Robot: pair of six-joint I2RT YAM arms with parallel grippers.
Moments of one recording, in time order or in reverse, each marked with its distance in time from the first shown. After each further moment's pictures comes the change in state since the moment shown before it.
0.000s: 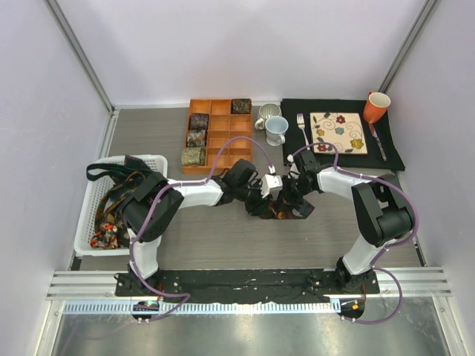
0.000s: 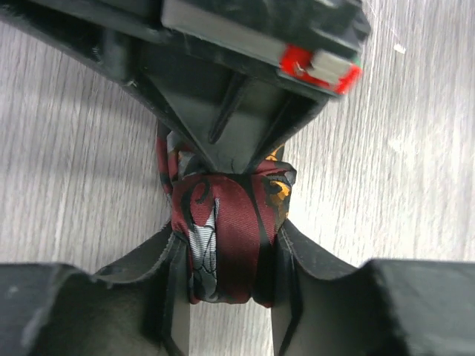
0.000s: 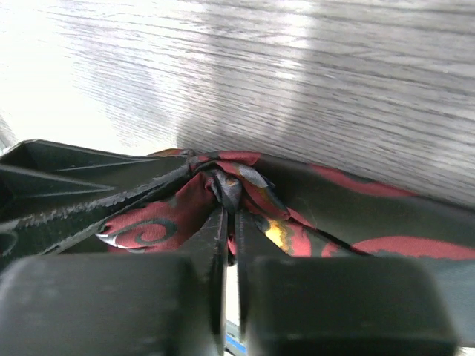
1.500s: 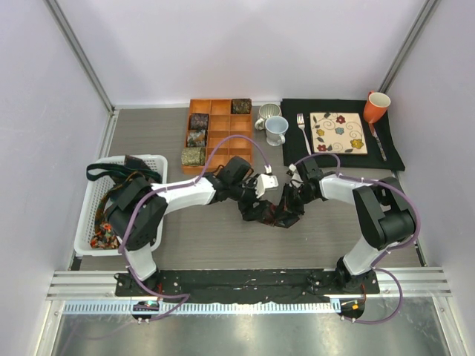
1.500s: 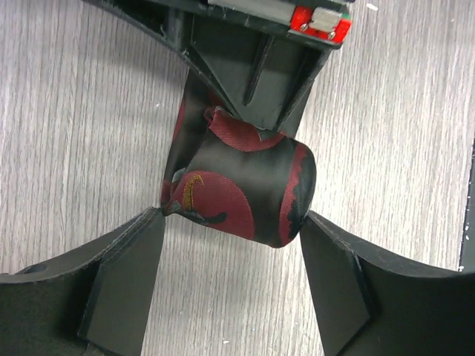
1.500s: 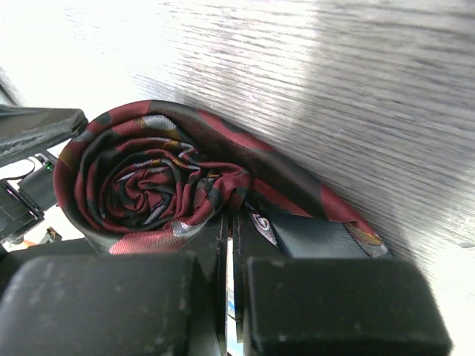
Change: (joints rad) left arm 0.015 -0.132 0.001 -0.218 -0.024 0.098; right arm -0.014 -0.030 -0.105 0.026 -0.110 0.042
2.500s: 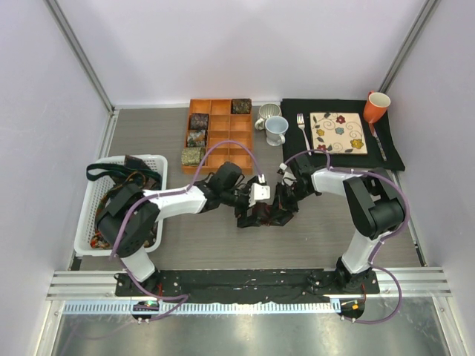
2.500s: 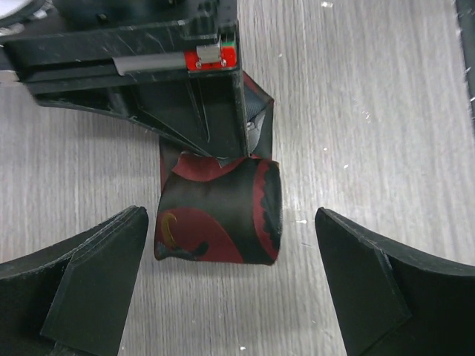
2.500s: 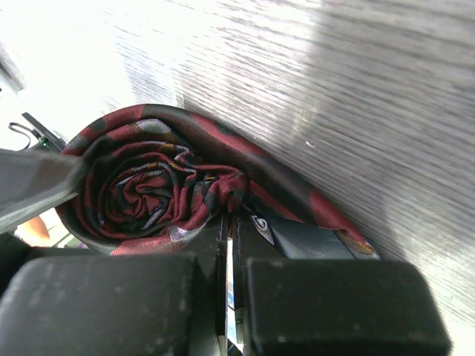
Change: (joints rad) left arm 0.005 -0.099 -0.166 0.190 0.098 0.169; right arm 0.038 0.110 0.100 -0.047 -0.054 -0.066
